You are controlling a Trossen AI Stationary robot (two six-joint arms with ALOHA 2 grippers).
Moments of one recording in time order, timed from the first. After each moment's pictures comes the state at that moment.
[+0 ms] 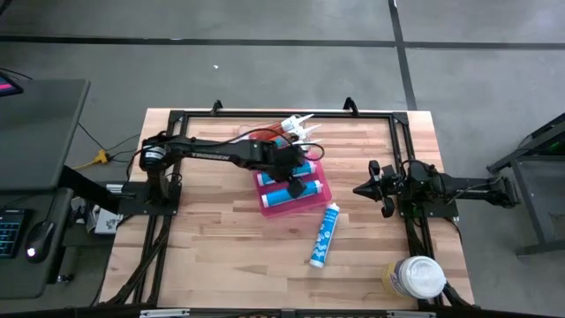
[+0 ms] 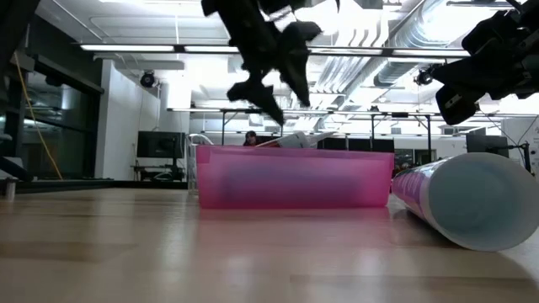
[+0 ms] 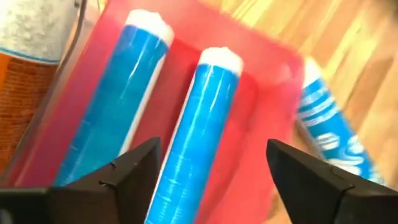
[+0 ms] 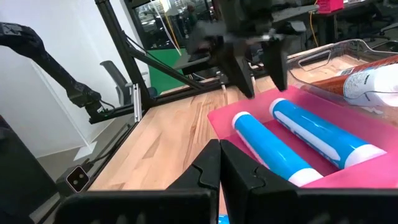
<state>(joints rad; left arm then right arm) 0.07 1.87 1.58 -0.69 -0.03 -0.59 -0.08 0.11 0.01 0.06 -0.20 0.31</state>
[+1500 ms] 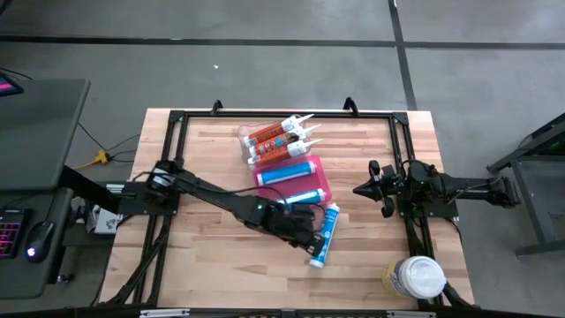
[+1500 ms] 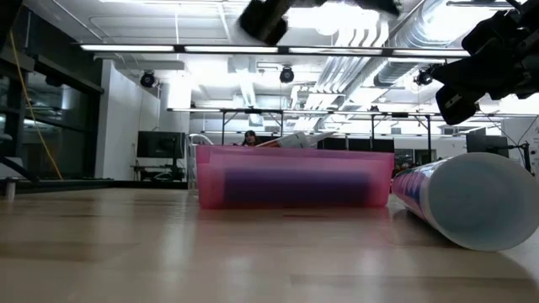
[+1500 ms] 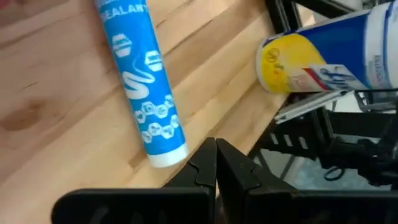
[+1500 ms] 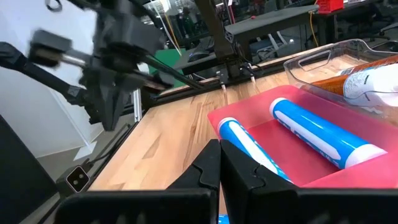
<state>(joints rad) -0.33 2.00 1.76 -0.51 -0.11 -1.31 -0.08 0.11 0.01 0.06 -0.20 0.31</state>
